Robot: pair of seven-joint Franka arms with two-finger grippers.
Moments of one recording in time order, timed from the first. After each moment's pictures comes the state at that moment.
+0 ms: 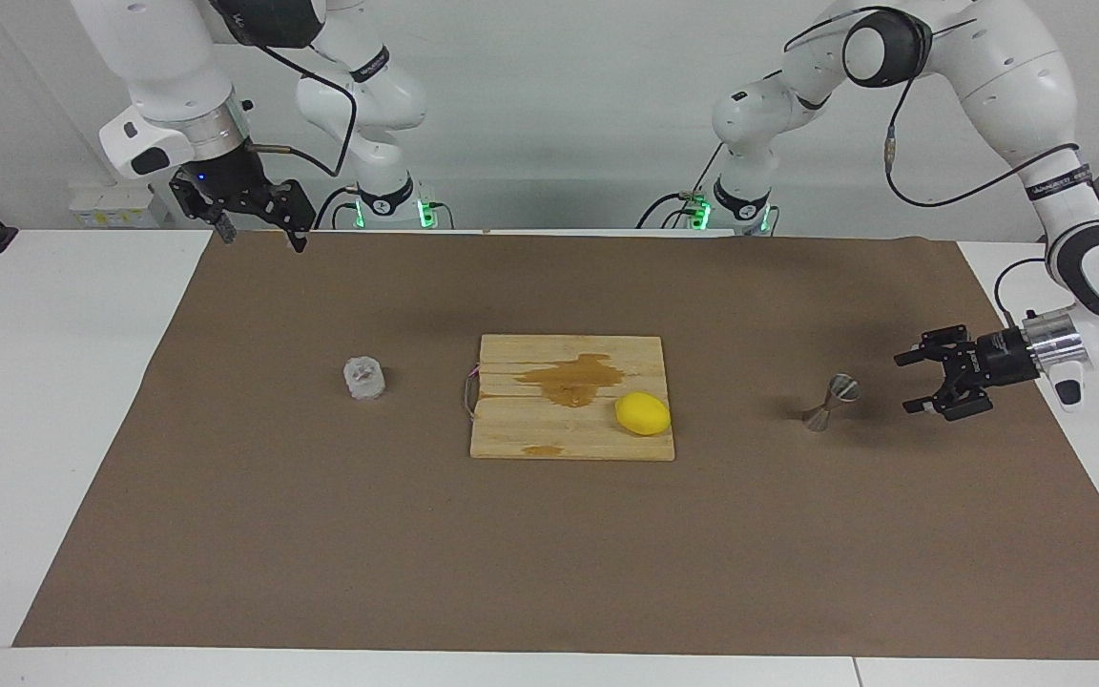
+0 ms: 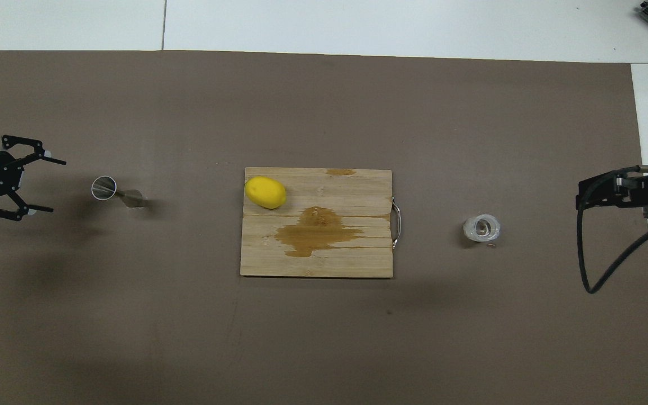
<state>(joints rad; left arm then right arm) 0.40 0.52 -0.03 -1.55 -0.66 1.55 -0.71 -0.06 -0.04 0.07 -1.60 -0.02 1.49 0.15</state>
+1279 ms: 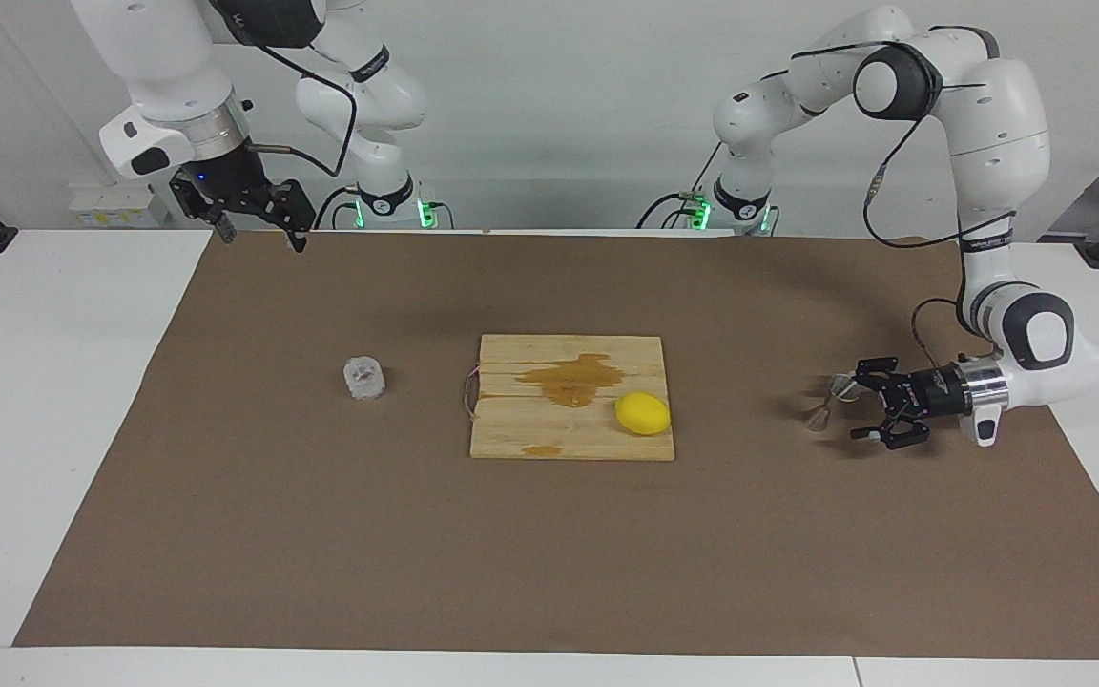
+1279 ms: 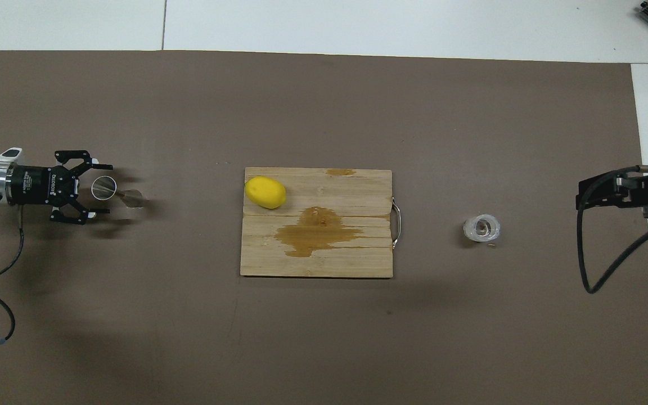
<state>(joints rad) 0.42 0.63 -0.08 -1.68 -1.00 1.56 -0.71 -0.06 -0.04 0.07 -1.60 -0.02 1.49 0.15</state>
